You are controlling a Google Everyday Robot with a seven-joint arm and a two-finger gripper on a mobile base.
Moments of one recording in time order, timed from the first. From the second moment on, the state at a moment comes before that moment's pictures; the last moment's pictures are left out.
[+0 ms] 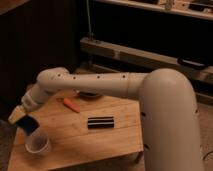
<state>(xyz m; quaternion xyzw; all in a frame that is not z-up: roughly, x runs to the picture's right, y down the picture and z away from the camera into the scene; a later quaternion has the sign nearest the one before) -0.380 0.108 0.624 0.27 -0.50 -0.76 0.33</state>
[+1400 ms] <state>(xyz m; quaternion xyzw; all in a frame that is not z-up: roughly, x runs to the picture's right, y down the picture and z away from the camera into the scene) -0.363 0.156 0.601 0.32 -0.49 -0.77 0.26</state>
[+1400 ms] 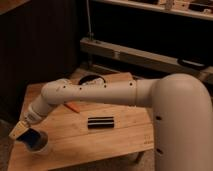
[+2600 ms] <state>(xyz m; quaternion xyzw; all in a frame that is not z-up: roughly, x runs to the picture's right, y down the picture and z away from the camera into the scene) -0.364 0.170 0.617 0.34 -0.49 -0.77 0.22</state>
